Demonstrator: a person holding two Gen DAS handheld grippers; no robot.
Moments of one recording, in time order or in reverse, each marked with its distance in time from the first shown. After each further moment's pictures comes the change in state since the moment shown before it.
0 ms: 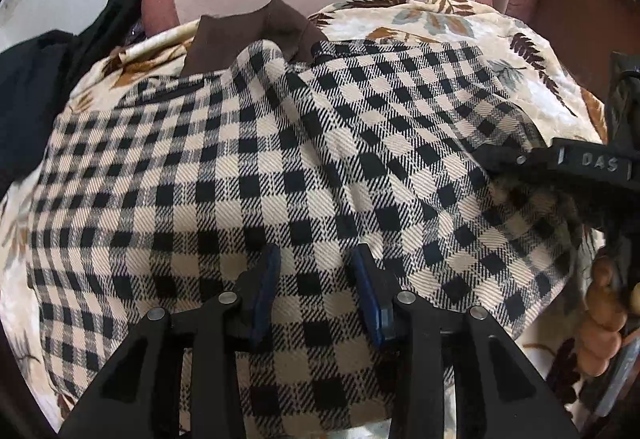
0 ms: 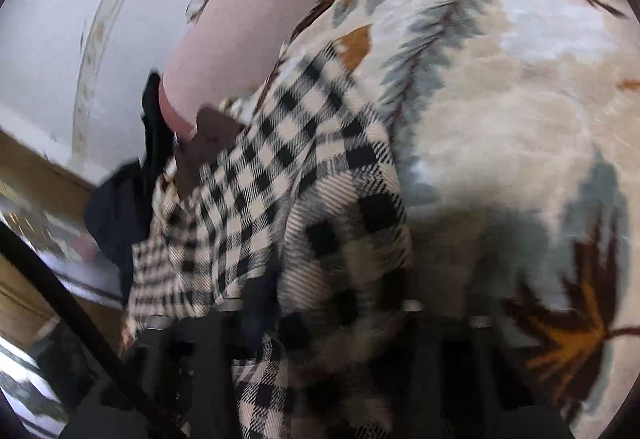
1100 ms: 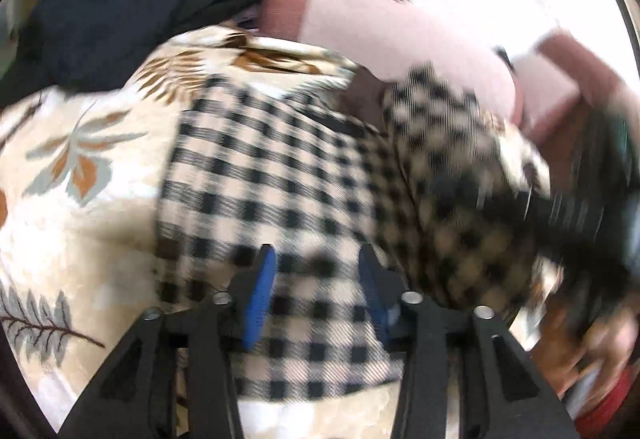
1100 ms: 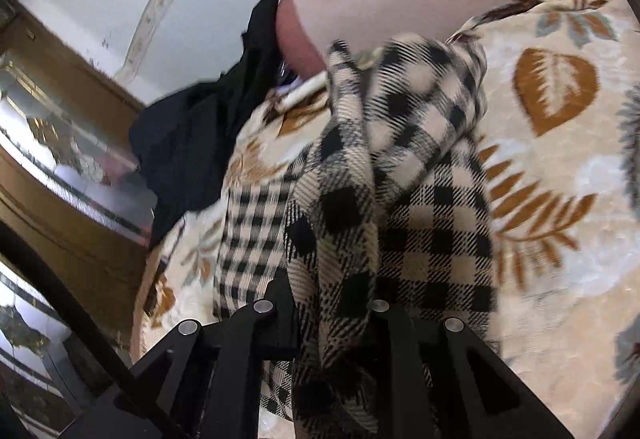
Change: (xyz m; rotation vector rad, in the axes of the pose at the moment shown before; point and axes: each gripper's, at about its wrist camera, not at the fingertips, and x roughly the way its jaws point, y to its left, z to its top) left arm -0.071 0.192 -0.027 -0.393 -0.141 -0.184; right arm 0.067 0.193 -0.043 -0.275 0.111 0.087
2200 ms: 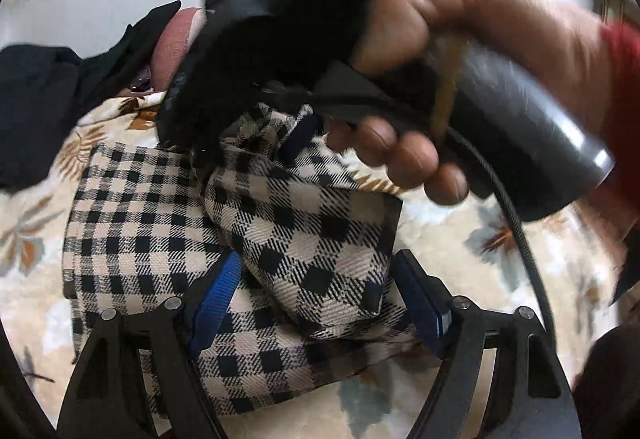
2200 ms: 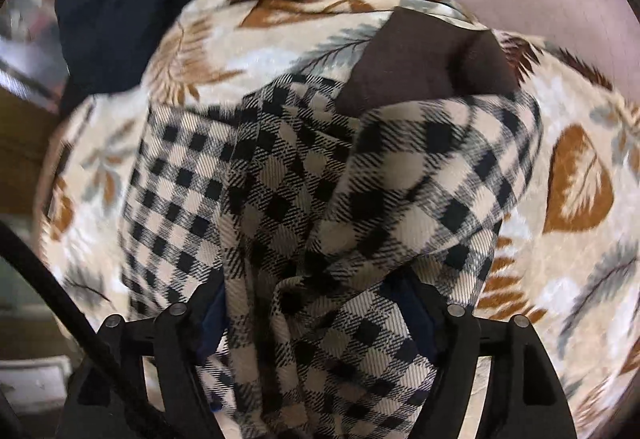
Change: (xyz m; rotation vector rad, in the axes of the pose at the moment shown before) left arm 0.012 -0.114 -0.057 0.406 -0.096 -0.049; right arm 0.094 0.039 0.071 -0.308 0.494 -0.386
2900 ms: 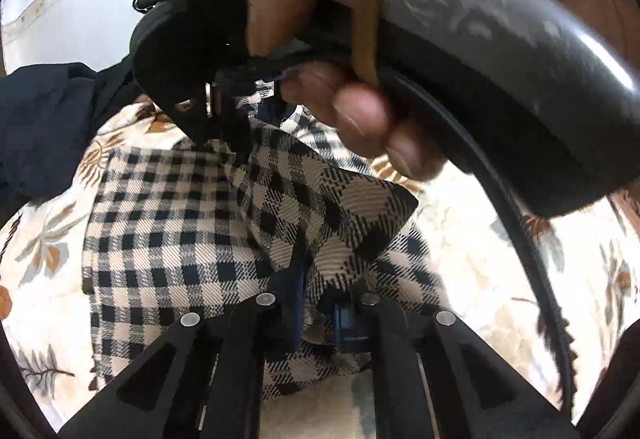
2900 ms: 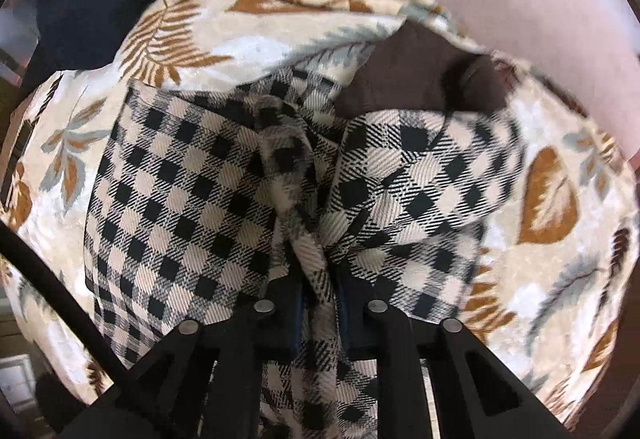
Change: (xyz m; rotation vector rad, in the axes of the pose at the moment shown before) left arm 0.012 -0.022 -0.001 0.033 0.007 0.094; right arm -0.012 0.021 -0.002 -0.049 -0.018 -0.195
